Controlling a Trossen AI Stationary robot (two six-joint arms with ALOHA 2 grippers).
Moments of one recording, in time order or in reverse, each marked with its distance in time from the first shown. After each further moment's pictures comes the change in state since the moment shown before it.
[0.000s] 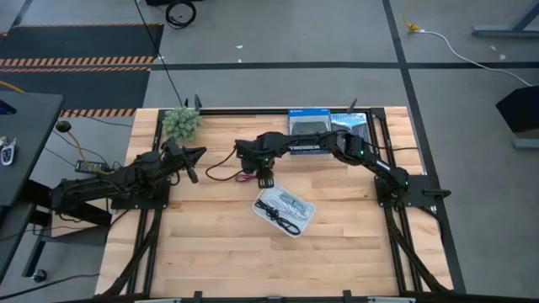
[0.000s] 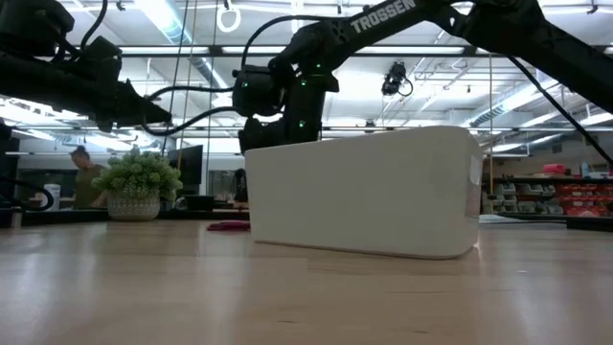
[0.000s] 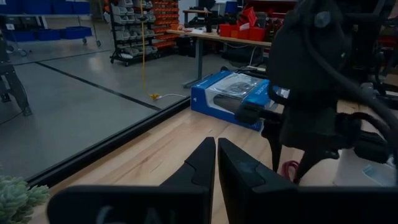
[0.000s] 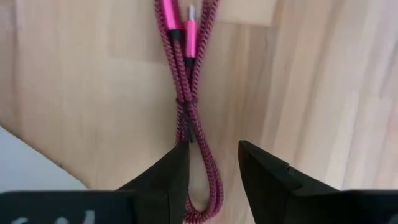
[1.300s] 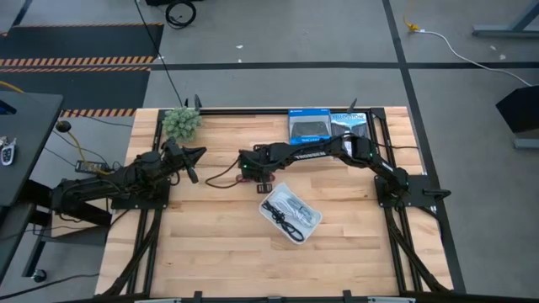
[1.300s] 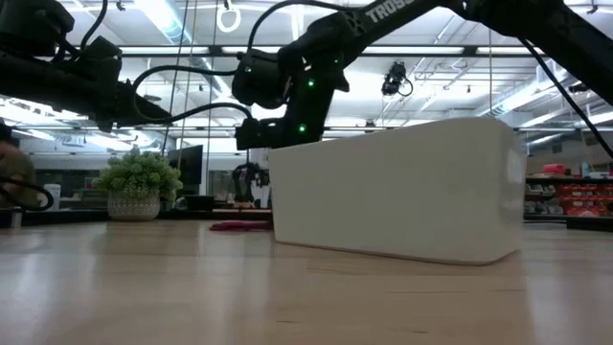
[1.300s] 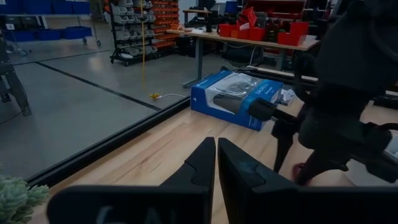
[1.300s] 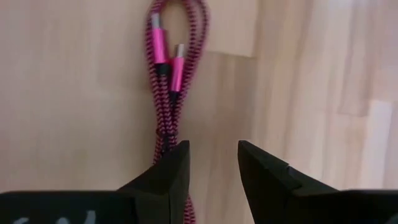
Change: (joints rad) left arm 0.000 0.000 0.000 -0.001 0.000 0.000; right arm 0.070 -0.095 -0.217 0.273 0.185 0.032
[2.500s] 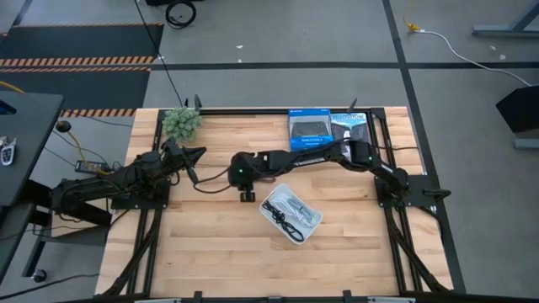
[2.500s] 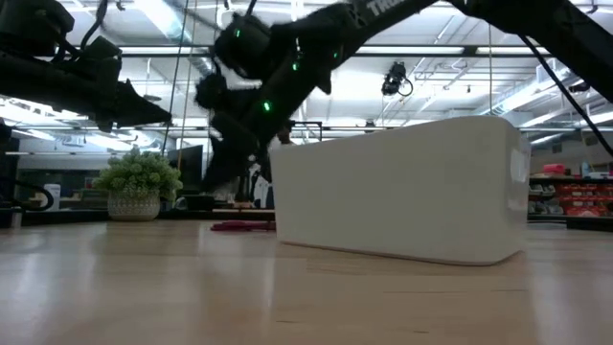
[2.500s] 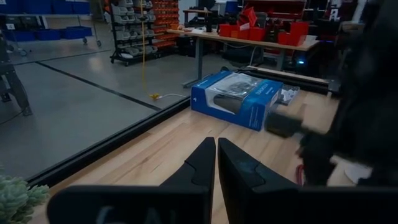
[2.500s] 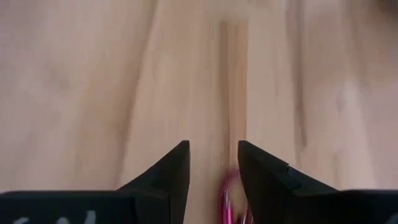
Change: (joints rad) left arm 0.000 0.000 0.000 0.000 0.000 0.000; right arm 0.047 0.015 0.005 0.371 -0.153 0.051
